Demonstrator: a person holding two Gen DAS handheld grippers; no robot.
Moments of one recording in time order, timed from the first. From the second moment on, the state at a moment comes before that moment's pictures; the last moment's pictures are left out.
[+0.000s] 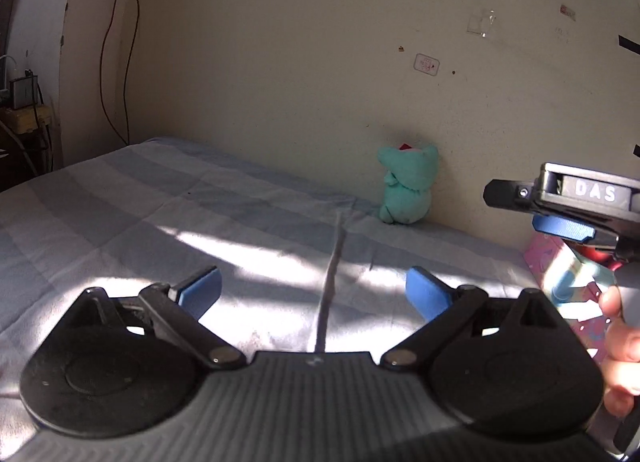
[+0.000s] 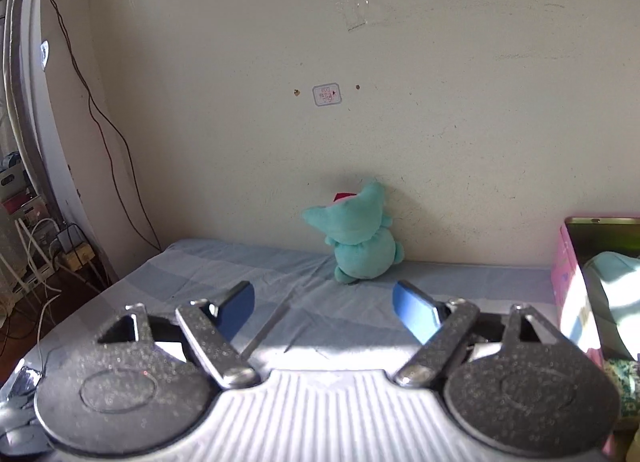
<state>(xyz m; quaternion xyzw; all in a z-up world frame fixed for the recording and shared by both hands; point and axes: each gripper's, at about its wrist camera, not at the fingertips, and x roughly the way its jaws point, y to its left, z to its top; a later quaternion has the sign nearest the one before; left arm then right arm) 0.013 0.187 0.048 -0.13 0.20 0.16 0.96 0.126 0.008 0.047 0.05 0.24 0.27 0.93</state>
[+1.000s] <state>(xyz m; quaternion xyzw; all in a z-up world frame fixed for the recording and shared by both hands) -0.020 -0.062 0.110 0.04 0.23 -0.05 0.97 -0.076 -0.267 0.053 0.17 0.15 0.09 0.97</state>
